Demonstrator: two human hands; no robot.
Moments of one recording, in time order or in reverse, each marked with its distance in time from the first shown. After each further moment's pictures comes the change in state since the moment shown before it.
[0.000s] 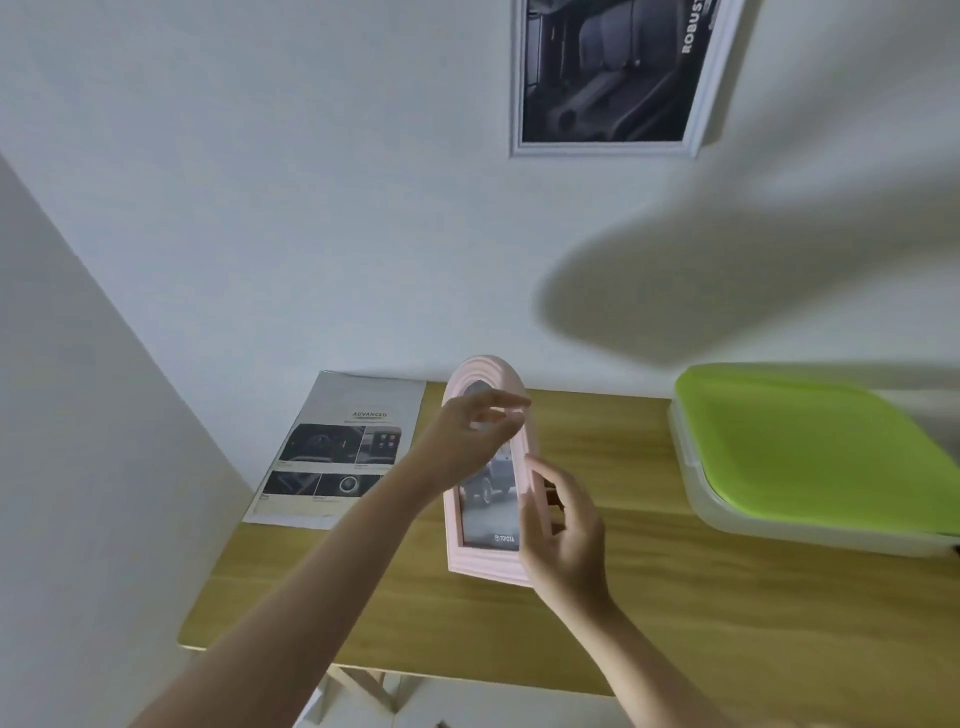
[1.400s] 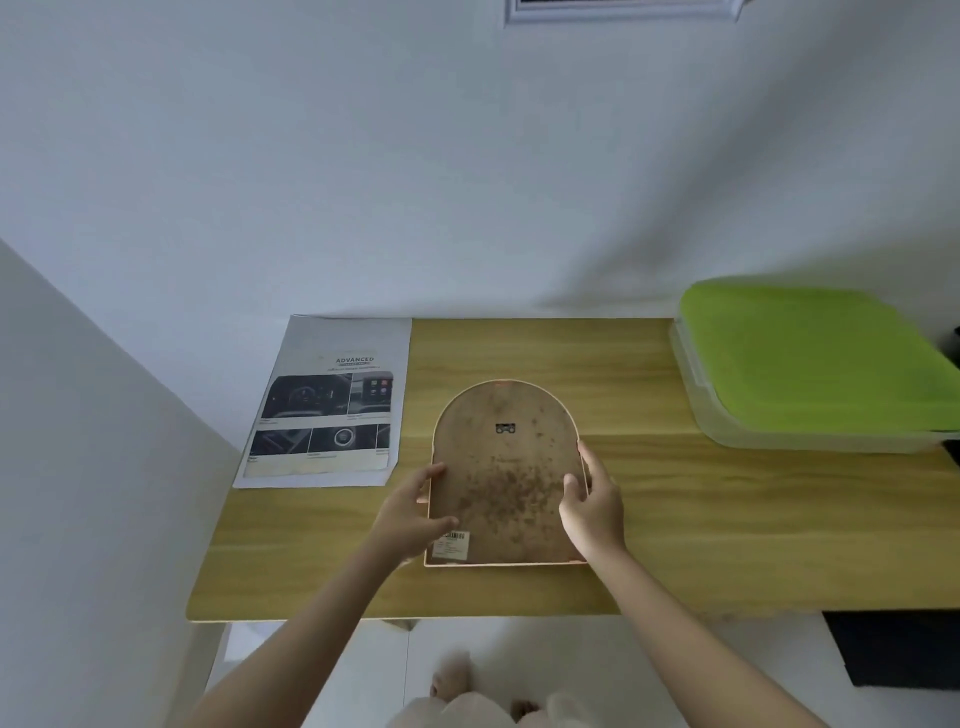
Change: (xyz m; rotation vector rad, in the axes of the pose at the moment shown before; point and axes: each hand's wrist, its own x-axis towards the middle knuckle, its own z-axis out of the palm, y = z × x) left_hand -0.037 -0.203 0.004 0.028 -0.086 -0.413; right_hand -0.048 0.104 0.016 -0.251 -0.068 0.825
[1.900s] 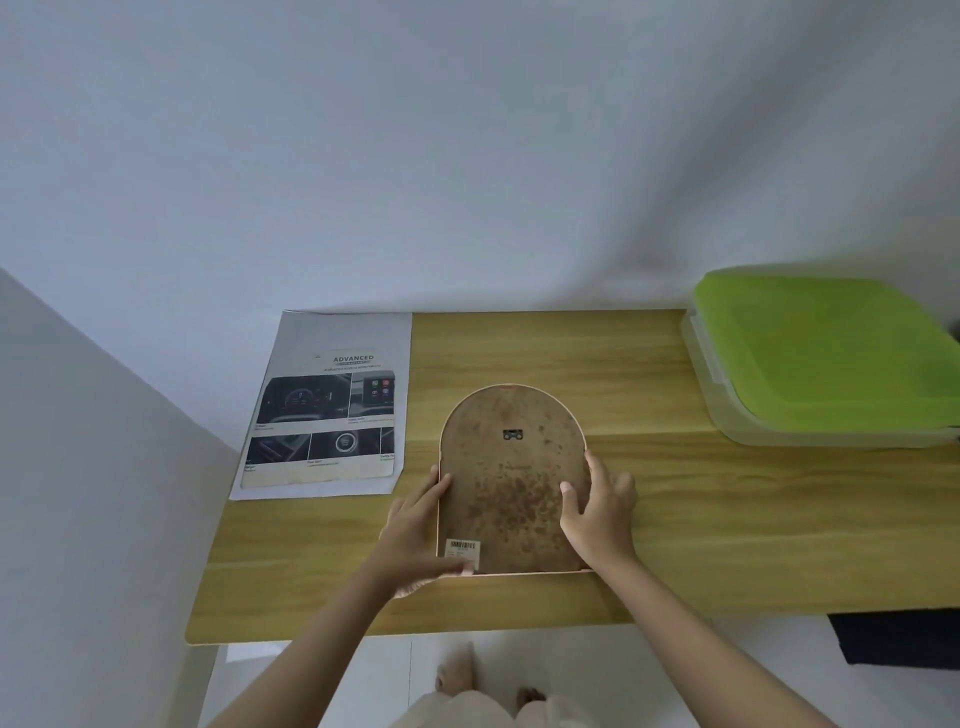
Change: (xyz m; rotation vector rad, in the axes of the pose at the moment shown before) left_hand 0.009 -0.033 -0.010 0.327 -0.144 0.174; right_hand 0.008 0.017 0.019 -0.337 0.059 -0.095
